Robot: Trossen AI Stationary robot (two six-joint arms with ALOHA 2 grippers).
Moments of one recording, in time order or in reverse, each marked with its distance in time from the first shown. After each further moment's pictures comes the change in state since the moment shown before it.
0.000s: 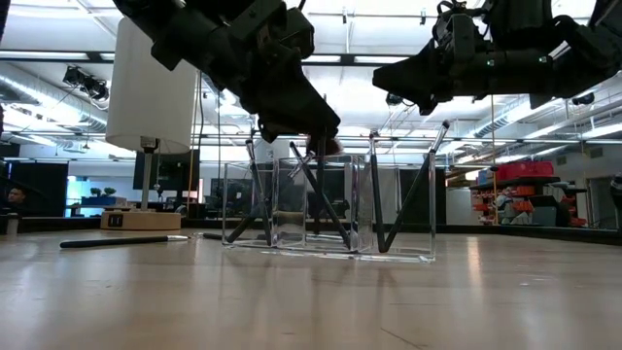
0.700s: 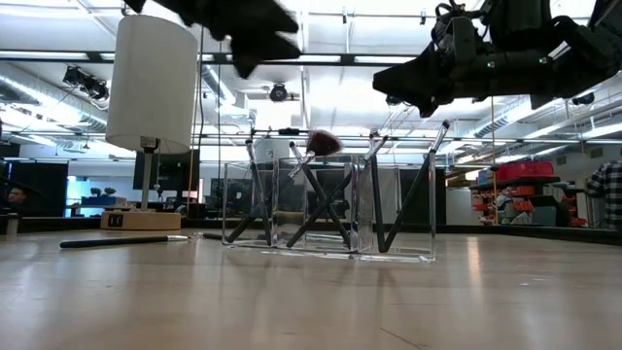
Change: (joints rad) left arm -0.004 -0.316 0.002 -0.226 -0.009 0.033; right arm 0.000 0.000 0.000 -0.023 0.000 0.004
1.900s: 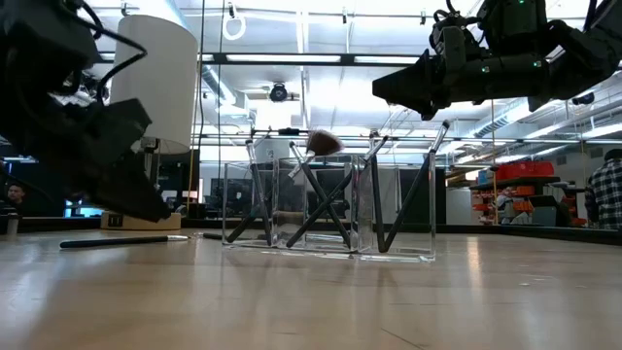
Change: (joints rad) left arm -0.351 0.047 -0.614 0.139 -0.796 -0.844; right arm -0.039 0.000 0.000 -0.003 0.018 -0.006
